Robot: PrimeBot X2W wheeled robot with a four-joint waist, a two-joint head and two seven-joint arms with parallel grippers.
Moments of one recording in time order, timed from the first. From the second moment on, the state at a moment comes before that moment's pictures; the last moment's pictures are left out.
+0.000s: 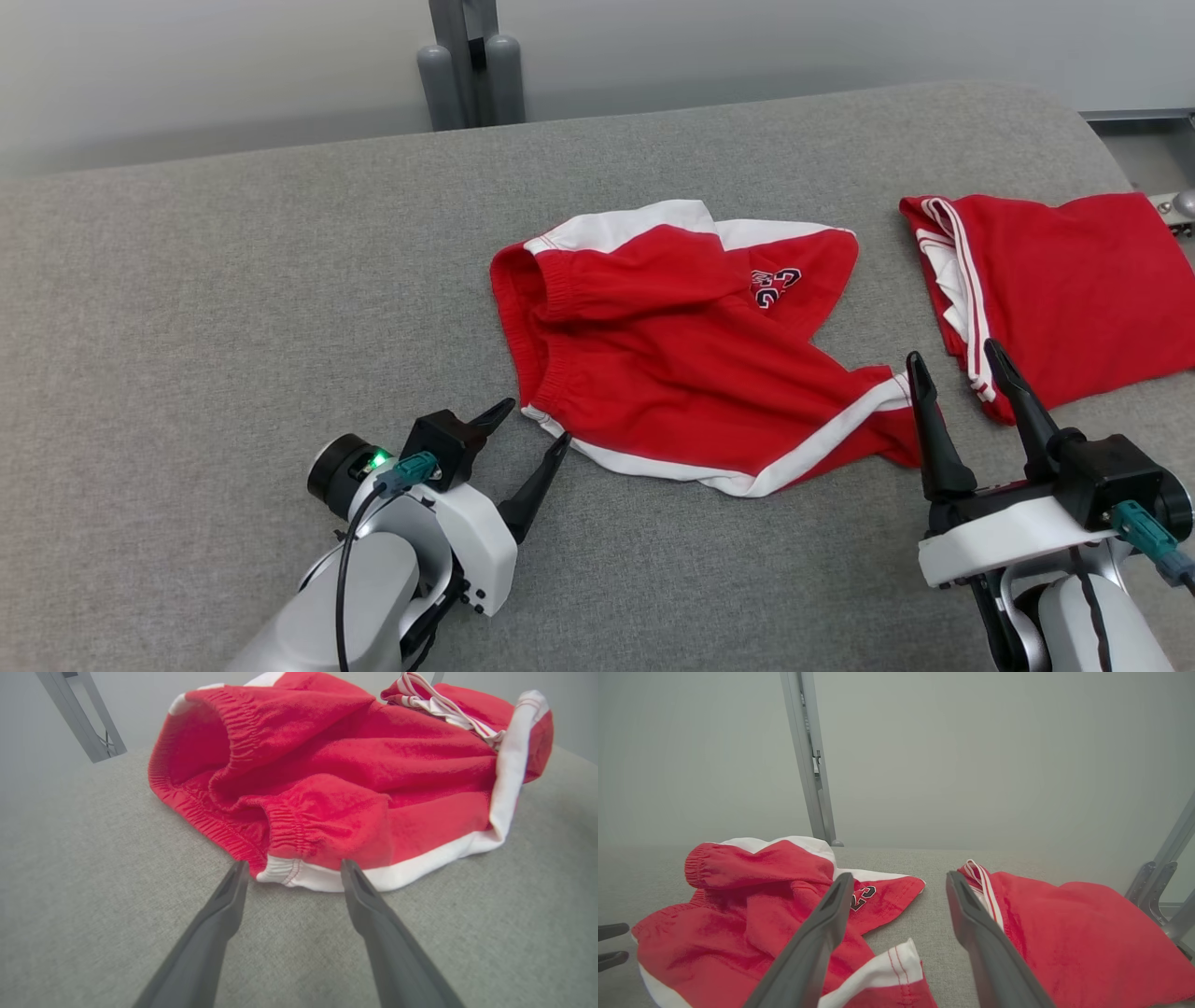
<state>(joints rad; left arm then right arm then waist) -0.56 0.14 -0.80 0.80 -0.48 -0.13 -0.26 -0.20 -0.06 0.06 0.24 0.11 0.13 -0.26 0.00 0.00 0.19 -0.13</state>
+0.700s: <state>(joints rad) -0.67 0.17 -1.00 0.89 -0.67 -0.13 -0.26 -0.21 -0.05 0.04 0.25 0.11 0.13 -0.26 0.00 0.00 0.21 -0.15</state>
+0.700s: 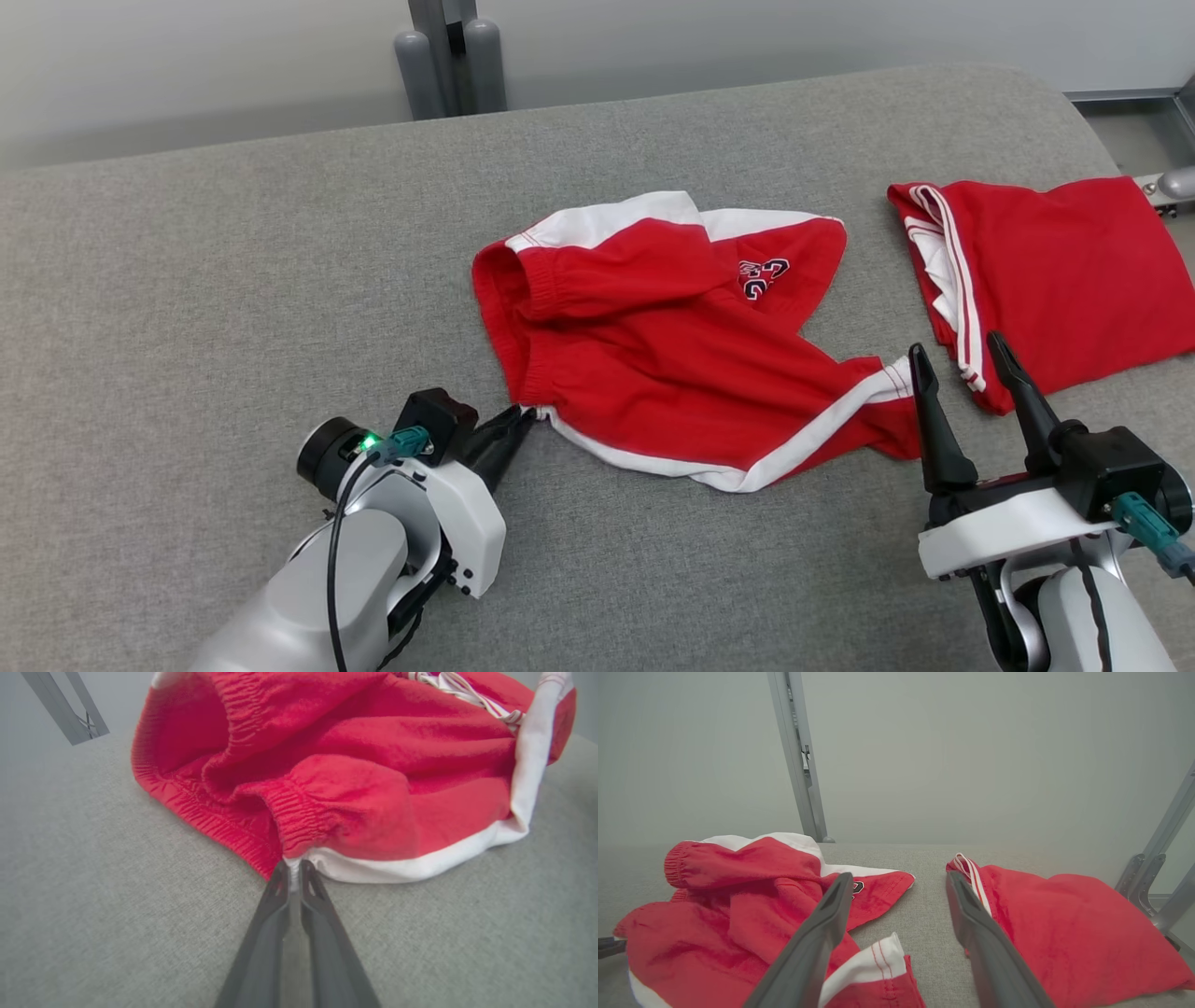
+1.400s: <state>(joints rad) -0.62 0.20 -0.94 0.79 -0.66 -0.13 -0.26 -0.25 -0.05 0.08 0.54 0.21 0.13 -0.25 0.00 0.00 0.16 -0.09</state>
